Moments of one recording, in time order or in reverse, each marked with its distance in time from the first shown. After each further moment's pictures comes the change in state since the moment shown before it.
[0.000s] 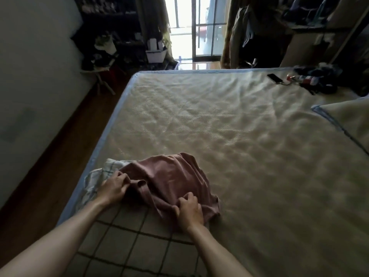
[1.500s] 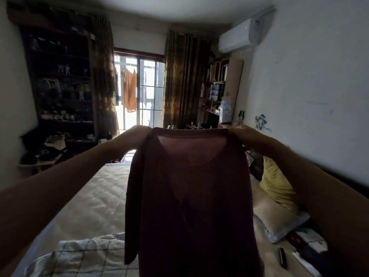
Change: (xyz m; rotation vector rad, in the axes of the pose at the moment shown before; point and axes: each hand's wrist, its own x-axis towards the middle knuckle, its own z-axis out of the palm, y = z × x) left_hand -0.257 0.342 -0.414 -0.725 0.062 0.607; right_hand -0.419 -0.057 -0.545 0.376 0.593 -0.090
